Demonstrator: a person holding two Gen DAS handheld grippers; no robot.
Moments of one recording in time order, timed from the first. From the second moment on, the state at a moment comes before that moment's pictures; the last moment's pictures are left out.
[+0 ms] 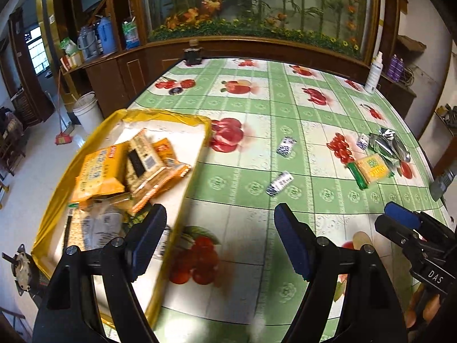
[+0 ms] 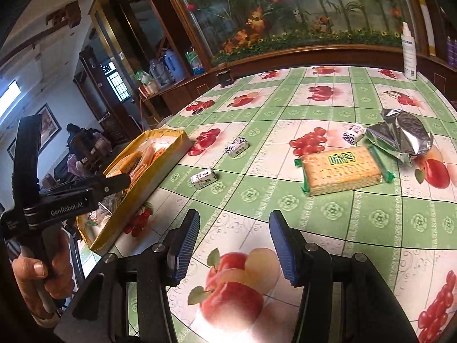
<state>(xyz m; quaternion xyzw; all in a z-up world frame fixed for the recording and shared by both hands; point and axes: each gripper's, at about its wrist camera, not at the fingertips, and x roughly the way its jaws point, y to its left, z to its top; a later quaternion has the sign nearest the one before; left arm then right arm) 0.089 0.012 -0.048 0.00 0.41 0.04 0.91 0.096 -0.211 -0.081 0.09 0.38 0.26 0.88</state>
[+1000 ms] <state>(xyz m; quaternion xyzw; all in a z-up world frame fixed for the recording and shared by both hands) 0.160 -0.015 -0.093 -0.05 0.47 -0.02 0.88 0.219 -0.249 -0.078 0.03 0.39 0.18 0.90</state>
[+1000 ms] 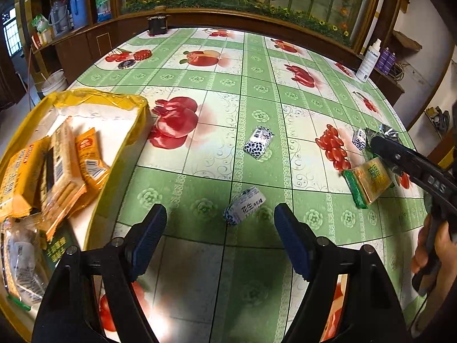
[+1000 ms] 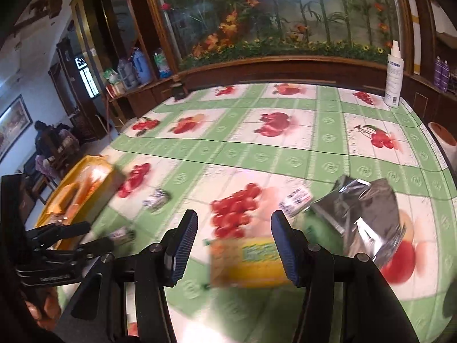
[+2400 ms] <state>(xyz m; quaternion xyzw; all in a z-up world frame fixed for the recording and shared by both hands) 0.125 0.006 -0.082 -0.09 0.43 -0.07 0.90 0.200 -0.225 -0.062 0.01 0.37 0.24 0.90</state>
